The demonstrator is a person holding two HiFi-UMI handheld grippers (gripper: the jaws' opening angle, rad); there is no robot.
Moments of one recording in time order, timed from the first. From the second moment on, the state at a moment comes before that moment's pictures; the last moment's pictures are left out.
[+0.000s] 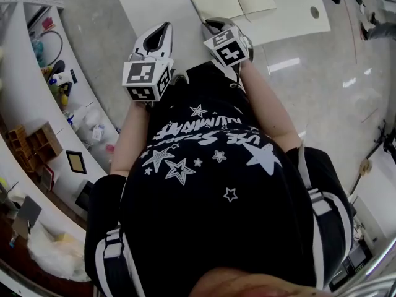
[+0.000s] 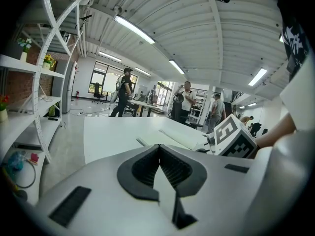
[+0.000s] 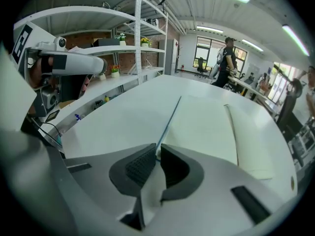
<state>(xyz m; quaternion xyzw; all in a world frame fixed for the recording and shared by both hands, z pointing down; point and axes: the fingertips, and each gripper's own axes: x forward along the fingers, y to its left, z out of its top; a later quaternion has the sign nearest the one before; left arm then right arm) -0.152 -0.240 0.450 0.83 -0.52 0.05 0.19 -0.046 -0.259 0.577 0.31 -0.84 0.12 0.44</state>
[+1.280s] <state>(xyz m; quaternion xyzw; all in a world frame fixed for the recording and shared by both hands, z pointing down) -0.105 -0.236 0.416 0.85 -0.51 0.03 0.16 0.037 -0.291 0.439 0.42 -0.86 0.09 0.28</state>
